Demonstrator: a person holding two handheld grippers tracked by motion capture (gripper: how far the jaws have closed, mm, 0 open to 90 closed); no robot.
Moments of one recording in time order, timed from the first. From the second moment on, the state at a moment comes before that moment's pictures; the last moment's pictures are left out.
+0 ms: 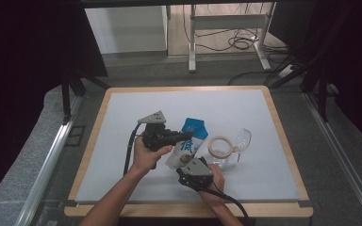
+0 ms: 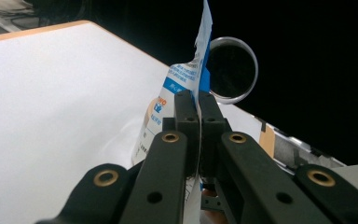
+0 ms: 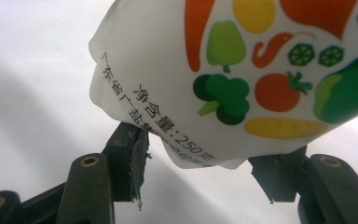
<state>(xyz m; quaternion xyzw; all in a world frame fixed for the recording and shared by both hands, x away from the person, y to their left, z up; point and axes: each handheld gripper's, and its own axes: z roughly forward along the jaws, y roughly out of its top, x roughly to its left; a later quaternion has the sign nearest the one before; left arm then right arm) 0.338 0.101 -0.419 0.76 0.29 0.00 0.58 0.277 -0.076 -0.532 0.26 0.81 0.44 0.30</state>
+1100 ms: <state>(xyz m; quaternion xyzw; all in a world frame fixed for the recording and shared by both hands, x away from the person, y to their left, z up) 0.359 0.073 -0.408 0.81 0.27 -0.02 0.53 0.279 -0.084 -0.535 0.30 0.79 0.46 0.29</state>
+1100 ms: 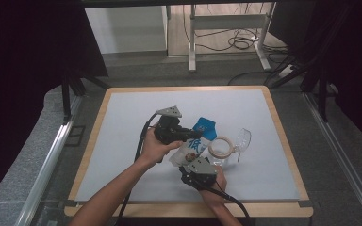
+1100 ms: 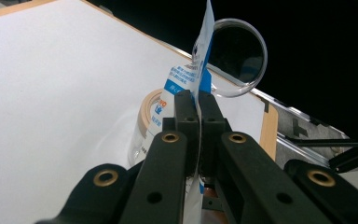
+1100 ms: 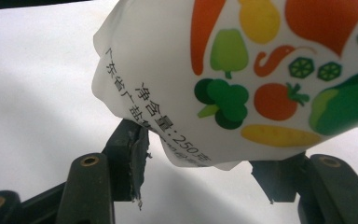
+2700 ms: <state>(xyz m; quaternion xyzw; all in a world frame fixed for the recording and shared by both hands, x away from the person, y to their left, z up) 0.380 0.049 -0.394 0.86 0.24 -0.03 0.45 0.280 -0.080 -0.532 0.32 0.77 0.47 0.28</state>
